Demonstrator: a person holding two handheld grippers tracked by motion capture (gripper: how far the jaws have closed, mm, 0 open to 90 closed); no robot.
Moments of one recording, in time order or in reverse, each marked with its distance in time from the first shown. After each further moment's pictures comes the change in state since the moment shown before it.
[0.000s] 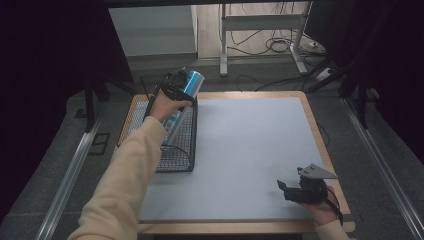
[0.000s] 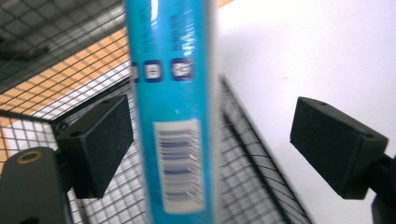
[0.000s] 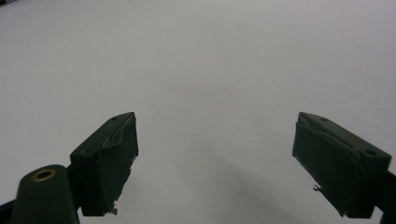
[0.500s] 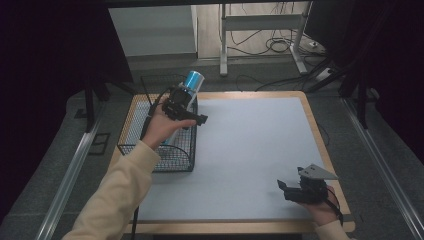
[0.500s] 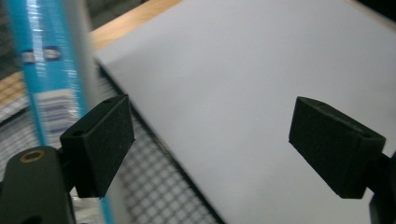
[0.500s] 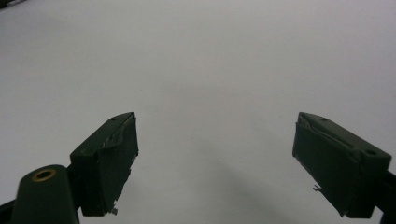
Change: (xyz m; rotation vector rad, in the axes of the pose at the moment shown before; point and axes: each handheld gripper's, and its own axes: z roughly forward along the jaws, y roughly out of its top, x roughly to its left) left arm -0.061 -0.054 -0.061 -0.175 -0.213 0.107; right arm 0.001 0.001 -0.002 -0.012 -0.008 -0.004
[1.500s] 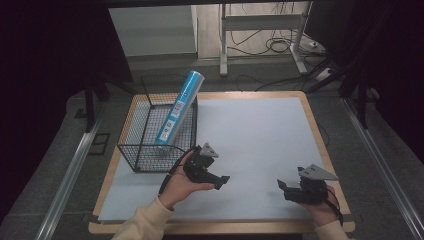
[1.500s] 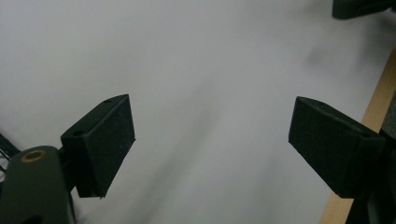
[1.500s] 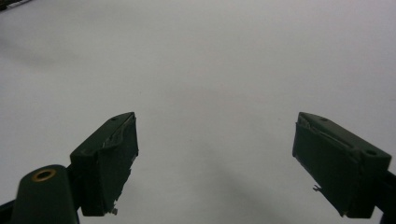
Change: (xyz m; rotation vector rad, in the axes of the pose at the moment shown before) left arm -0.101 -0.105 0.052 0.037 -0.200 0.098; right arm 0.001 0.000 -0.001 -0.014 -0.007 -0.006
